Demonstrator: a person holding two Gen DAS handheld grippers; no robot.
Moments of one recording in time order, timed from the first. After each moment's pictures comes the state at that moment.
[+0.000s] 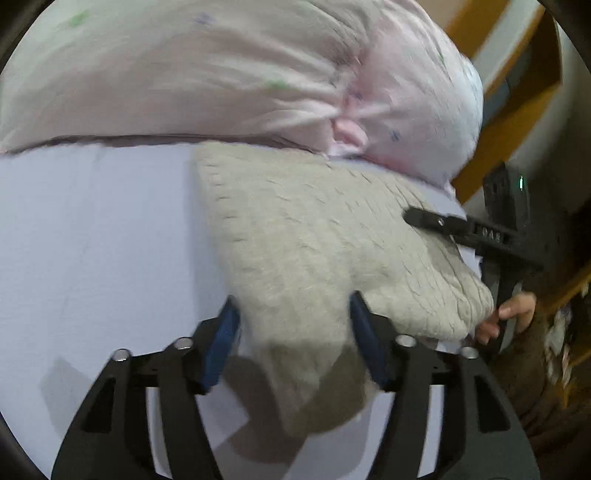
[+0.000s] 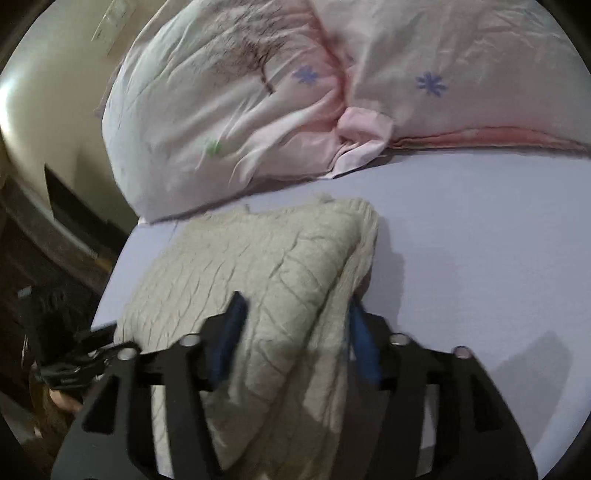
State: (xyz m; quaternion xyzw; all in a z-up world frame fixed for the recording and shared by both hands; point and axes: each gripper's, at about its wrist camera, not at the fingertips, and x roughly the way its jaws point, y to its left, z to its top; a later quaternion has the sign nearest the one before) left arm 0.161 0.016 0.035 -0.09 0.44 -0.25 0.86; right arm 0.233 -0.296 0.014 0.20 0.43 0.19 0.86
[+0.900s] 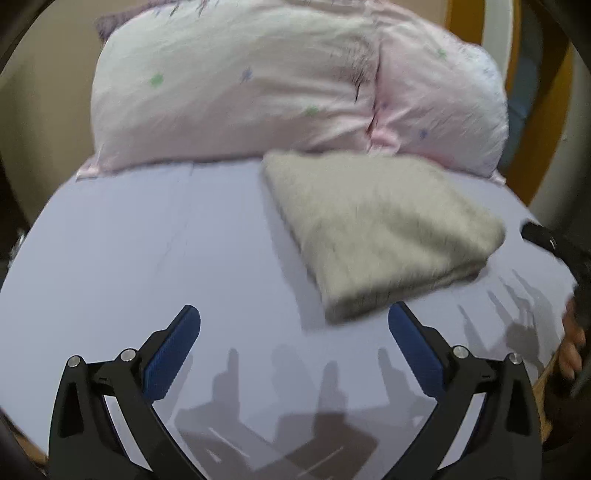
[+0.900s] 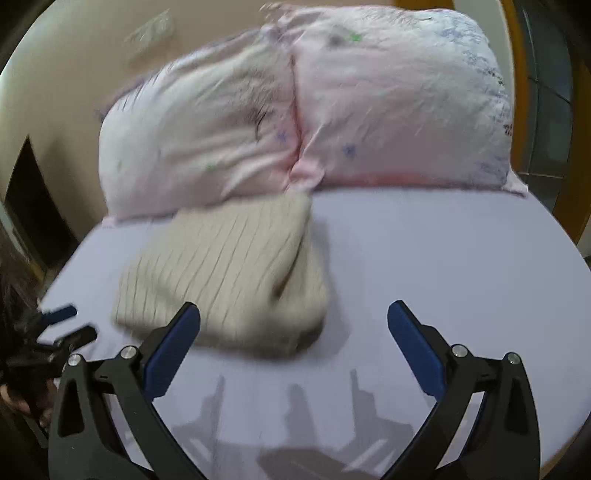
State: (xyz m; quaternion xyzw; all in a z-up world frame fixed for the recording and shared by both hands) left arm 0.067 -0.005 0.042 0.01 0.40 -0.10 0.91; right arm 0.070 -0.274 0.050 0.08 0.35 0.06 0.93
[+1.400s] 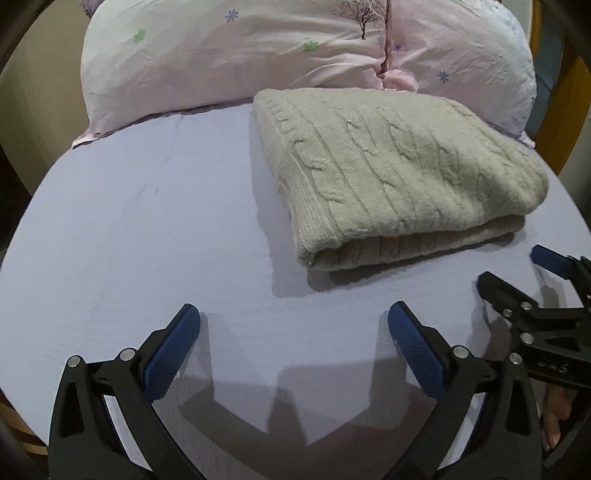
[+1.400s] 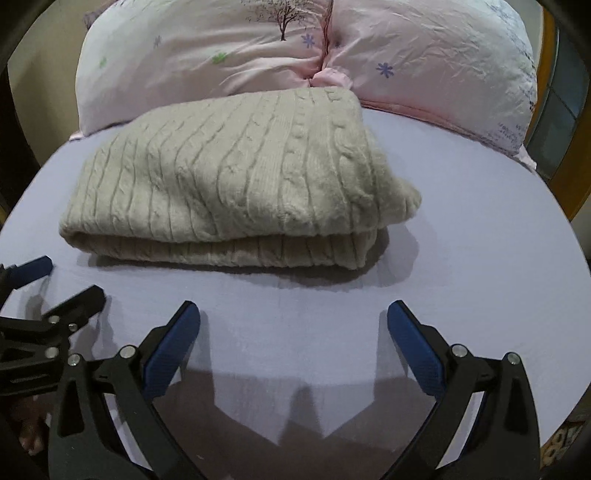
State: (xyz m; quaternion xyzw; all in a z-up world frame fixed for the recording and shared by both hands) left arm 0.081 -0.041 0.001 0.04 0.46 -0.05 0.89; right arm 0.089 -0.213 -0.014 0.01 0.45 -0.01 0.89
